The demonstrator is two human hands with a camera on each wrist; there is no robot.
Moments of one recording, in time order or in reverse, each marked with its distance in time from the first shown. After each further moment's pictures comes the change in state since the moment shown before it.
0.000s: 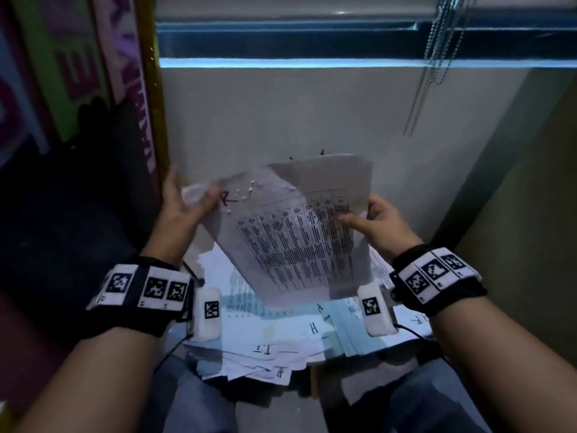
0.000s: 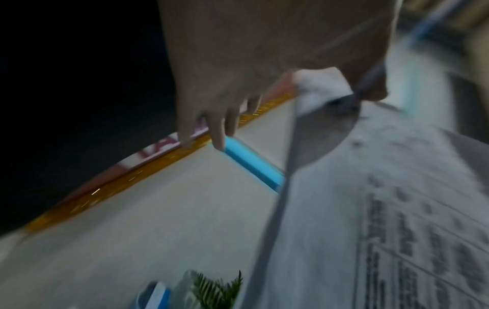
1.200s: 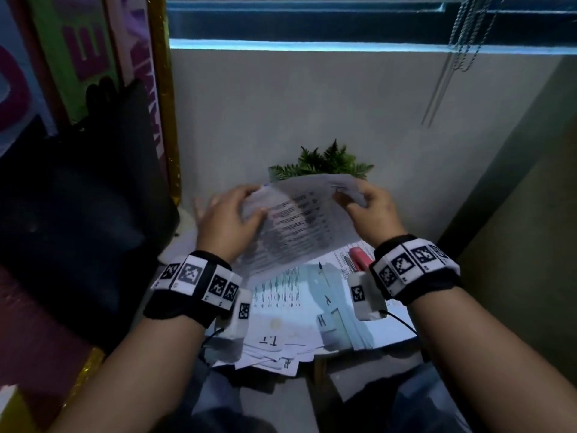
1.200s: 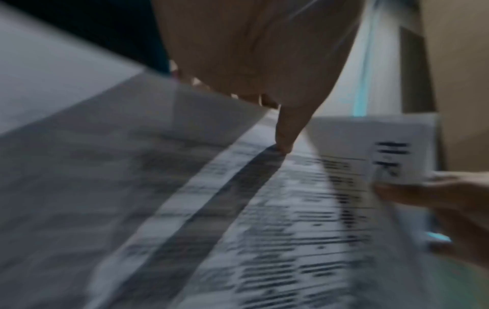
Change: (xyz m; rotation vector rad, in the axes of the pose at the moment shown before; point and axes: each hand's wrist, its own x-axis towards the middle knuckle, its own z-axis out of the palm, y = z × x) left_hand -0.003 -0.029 0.032 0.936 0.033 0.152; right_hand 0.023 0.015 0.032 -0.486 0.230 -0.110
